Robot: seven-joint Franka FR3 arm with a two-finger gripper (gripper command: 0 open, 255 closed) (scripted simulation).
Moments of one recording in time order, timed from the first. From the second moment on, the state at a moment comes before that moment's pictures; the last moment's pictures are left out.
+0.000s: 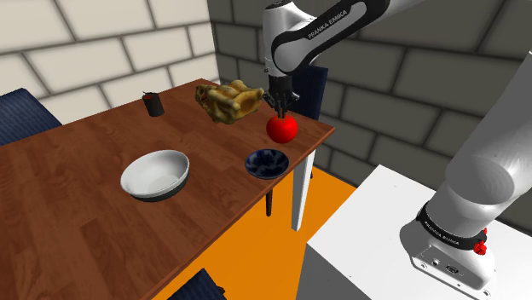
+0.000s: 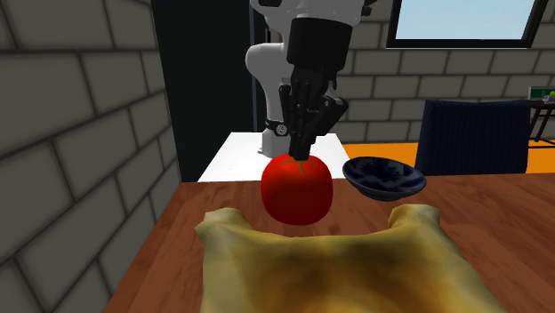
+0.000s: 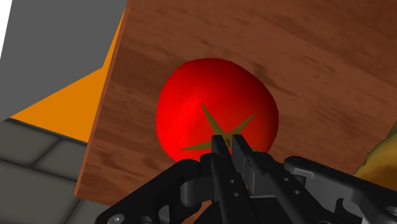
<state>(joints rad) -0.24 0.05 0.37 -2.11 -0.20 2.20 1.30</state>
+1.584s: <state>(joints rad) -0.24 -0.03 0.37 -1.93 -0.14 1.94 1.24</state>
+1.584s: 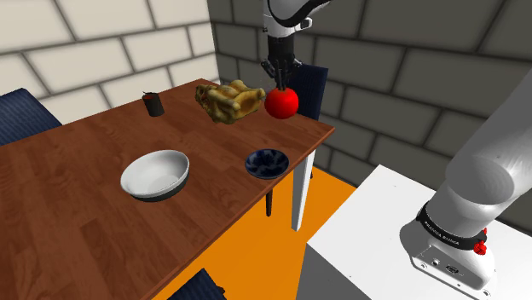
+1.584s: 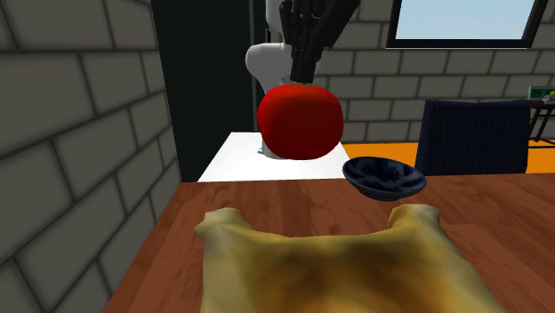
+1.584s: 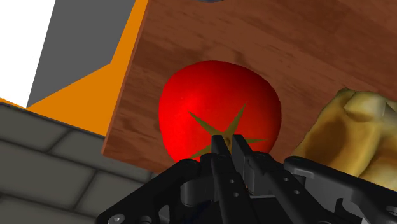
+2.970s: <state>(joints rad) -0.10 -0.17 0.54 -1.93 -0.06 1.78 1.50</state>
